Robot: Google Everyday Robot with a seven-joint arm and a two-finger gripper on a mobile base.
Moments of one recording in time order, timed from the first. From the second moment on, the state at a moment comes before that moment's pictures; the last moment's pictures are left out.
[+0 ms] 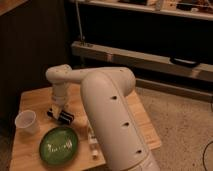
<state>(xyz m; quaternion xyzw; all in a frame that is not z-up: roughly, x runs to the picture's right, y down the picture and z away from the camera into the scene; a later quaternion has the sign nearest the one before) -0.250 0.131 0.847 -0.47 0.09 0.31 0.82</state>
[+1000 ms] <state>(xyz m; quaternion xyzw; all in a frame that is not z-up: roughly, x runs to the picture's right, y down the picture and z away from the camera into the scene) -0.250 0.119 0.856 -0.46 0.09 0.32 0.82</state>
